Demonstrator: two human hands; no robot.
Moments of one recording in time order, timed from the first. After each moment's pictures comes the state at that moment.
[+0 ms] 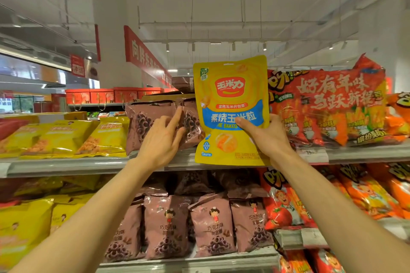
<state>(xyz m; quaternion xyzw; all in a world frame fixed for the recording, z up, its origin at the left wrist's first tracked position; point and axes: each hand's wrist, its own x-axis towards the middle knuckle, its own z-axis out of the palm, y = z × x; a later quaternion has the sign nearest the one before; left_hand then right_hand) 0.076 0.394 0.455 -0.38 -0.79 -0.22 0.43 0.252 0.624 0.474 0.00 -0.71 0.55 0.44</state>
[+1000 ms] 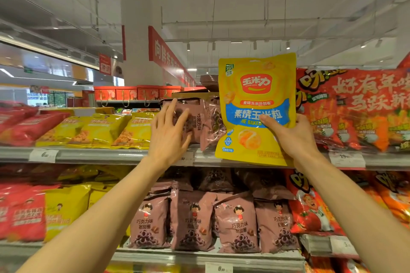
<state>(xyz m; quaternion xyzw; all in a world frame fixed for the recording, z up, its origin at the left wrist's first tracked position) 0.073 0.343 0.449 -0.28 -0.82 -0.14 0.47 0.237 0.605 0.471 -0.04 -0.69 0.56 0.45</state>
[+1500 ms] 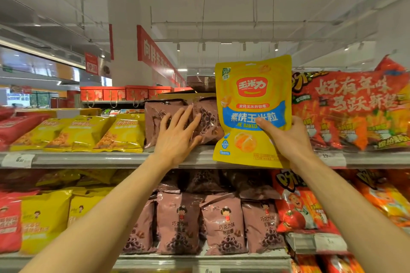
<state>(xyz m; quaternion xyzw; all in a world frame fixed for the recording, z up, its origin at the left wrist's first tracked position) 0.066 0.392 0.454 -0.33 -0.83 -0.04 0.45 0.249 0.628 0.470 -0.06 -0.69 0.56 0.46</state>
